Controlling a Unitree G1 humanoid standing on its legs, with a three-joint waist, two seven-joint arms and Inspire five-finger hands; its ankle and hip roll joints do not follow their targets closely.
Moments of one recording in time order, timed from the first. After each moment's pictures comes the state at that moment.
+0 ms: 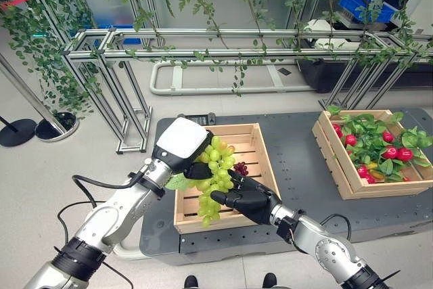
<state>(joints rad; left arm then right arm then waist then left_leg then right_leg) -0.16 0.79 -0.35 -0.12 0.85 -0.12 0.14 -0.04 -0.41 0.48 -0.08 1.12 0.31 0.13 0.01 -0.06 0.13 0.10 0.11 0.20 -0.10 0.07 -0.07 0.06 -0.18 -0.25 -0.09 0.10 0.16</state>
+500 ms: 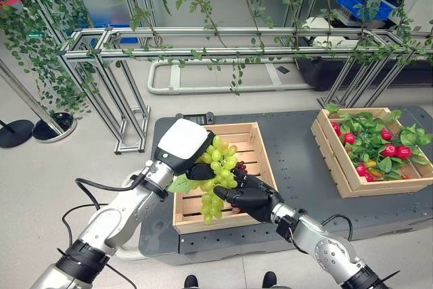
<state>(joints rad) -0.16 0.76 -0.36 -0.12 0.85 -0.11 0.17 -0.04 -0.41 0.48 -0.08 1.07 0.28 0.08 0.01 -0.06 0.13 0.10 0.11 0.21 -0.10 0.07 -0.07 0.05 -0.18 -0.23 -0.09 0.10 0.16</state>
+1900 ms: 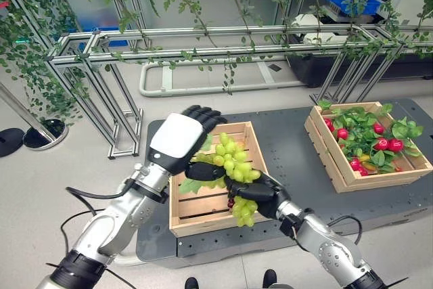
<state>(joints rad) -0.07 0.75 -0.24 -0.22 0.77 -0.14 0.23 0.01 -0.40 0.35 -0.13 0.98 0.25 0.06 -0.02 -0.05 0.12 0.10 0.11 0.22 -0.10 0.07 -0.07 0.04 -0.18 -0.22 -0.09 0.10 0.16</state>
